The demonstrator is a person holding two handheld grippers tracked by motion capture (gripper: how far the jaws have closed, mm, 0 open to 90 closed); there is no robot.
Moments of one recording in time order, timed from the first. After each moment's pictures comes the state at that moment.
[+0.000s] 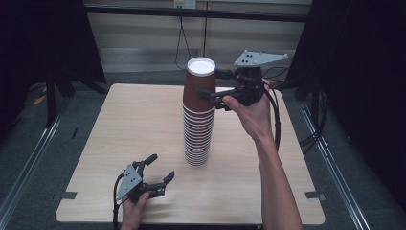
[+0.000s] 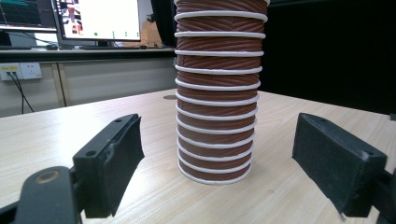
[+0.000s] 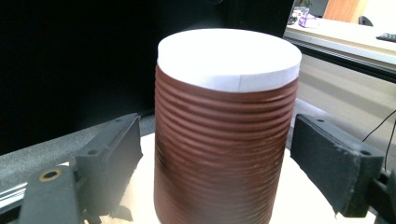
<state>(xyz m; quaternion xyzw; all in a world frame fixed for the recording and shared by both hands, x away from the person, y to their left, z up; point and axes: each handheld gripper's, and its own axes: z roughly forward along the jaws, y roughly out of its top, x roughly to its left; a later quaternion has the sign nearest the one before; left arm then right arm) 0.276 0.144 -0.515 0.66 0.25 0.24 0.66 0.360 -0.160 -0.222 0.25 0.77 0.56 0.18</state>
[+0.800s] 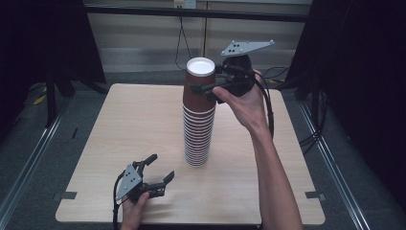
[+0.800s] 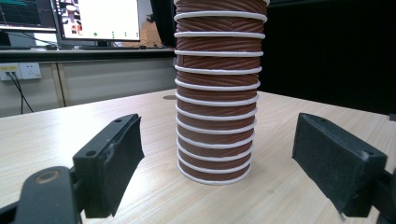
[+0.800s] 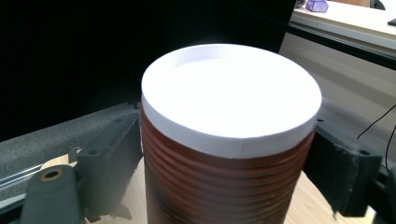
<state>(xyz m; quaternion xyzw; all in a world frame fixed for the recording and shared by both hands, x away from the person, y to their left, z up) 0.276 0.144 -0.515 0.66 0.25 0.24 0.66 0.377 -0.142 -0.210 0.25 0.79 0.53 0.17</state>
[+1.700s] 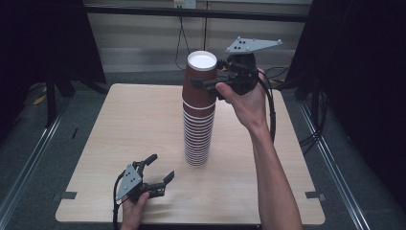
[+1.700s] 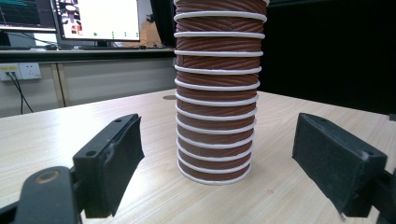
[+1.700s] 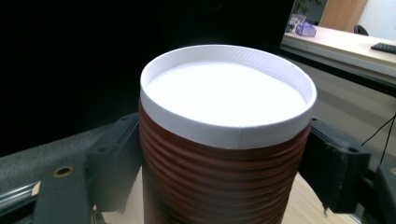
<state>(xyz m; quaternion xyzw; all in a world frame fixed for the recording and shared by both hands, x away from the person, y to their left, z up) 0.276 0.144 -0.515 0.66 0.25 0.24 0.66 0.371 -0.145 -0.202 0.25 0.77 0.56 0.20</state>
